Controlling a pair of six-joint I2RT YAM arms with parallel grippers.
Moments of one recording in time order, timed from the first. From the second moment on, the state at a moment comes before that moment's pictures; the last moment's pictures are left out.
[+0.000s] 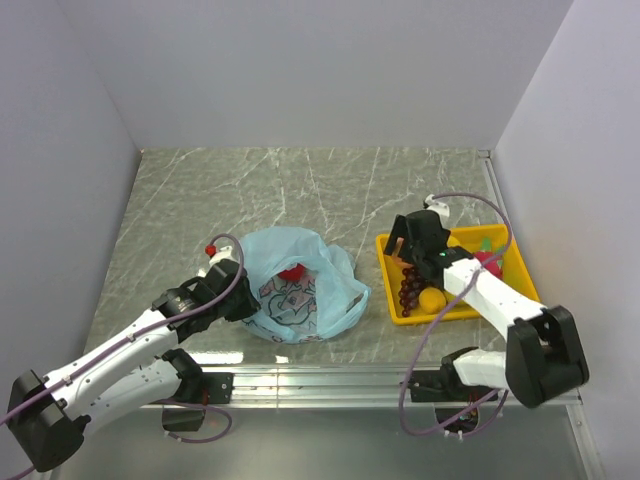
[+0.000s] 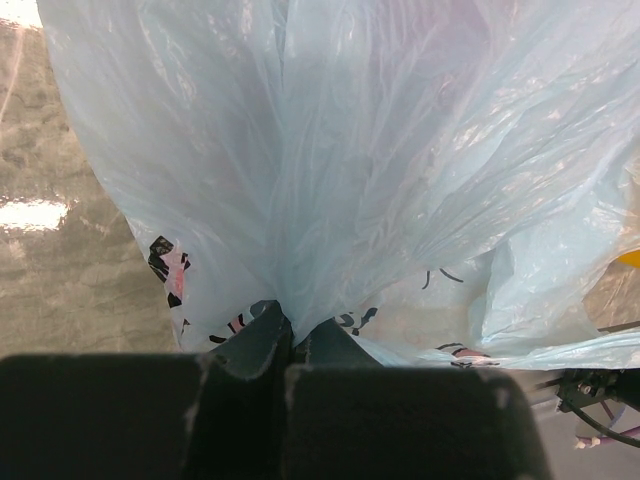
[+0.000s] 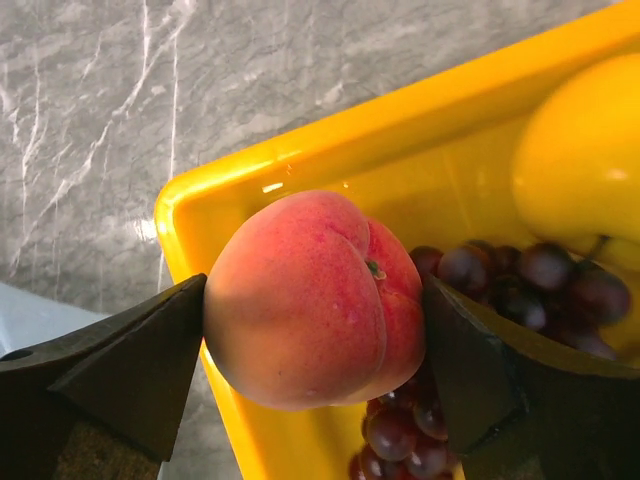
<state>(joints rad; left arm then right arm) -0.73 0.83 0.58 -0.63 -0.16 -0.94 0.35 1.29 0.71 -0.21 0.29 0.55</state>
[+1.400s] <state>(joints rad) -0.73 0.93 0.77 -0.66 -0.16 -0.88 1.02 1.70 1.15 -0.10 0.23 0.43</state>
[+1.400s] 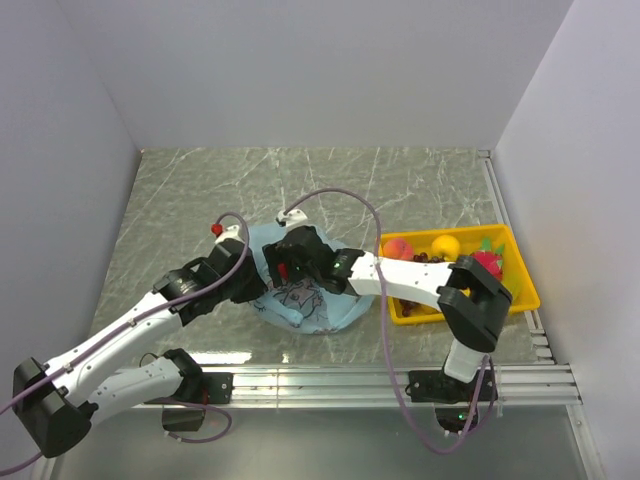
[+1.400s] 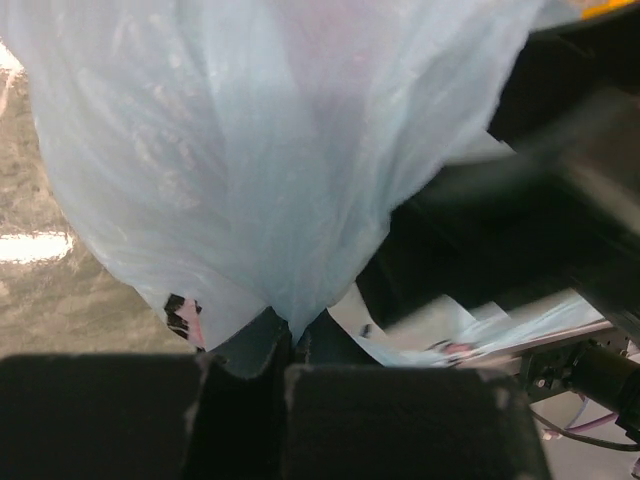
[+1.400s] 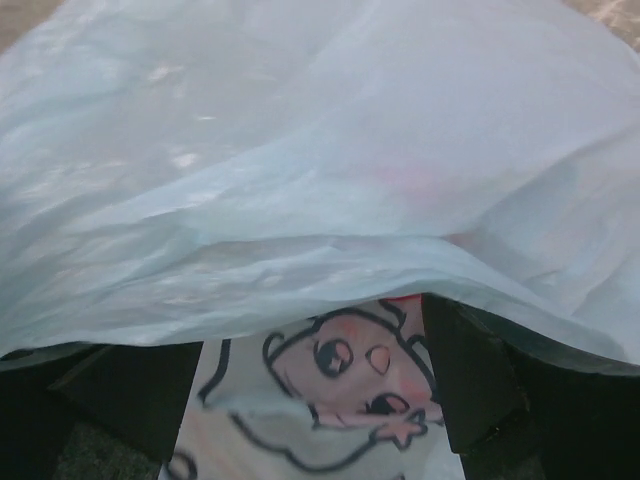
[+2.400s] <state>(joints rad) -0.73 1.01 0.78 -0.66 -0.09 -0.87 0.94 2.02 1.26 0.17 0.24 0.42</state>
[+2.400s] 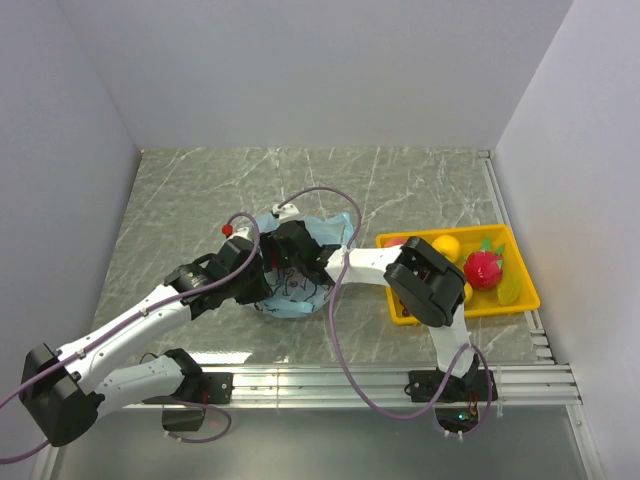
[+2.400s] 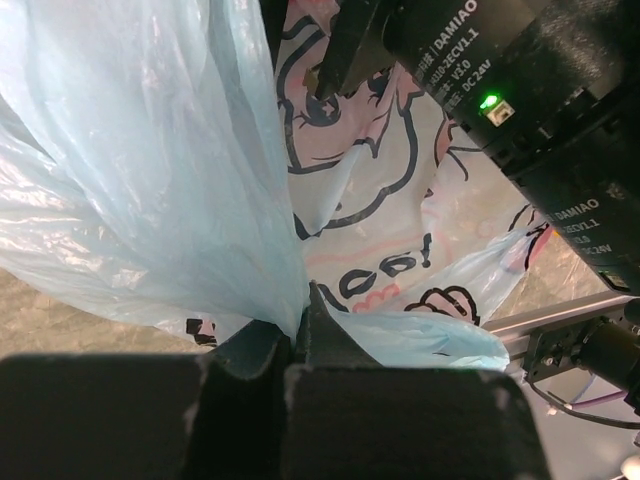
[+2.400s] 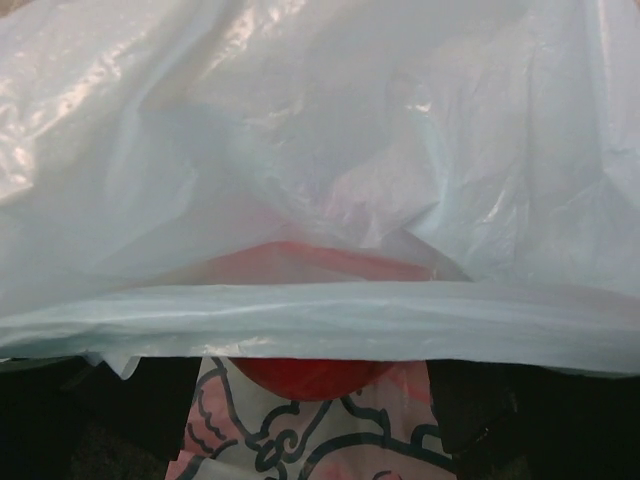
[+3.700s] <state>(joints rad) -0.73 0.82 0.62 -0.63 -0.20 -0.86 0.27 0.84 0.66 -0.51 0.38 0.57</state>
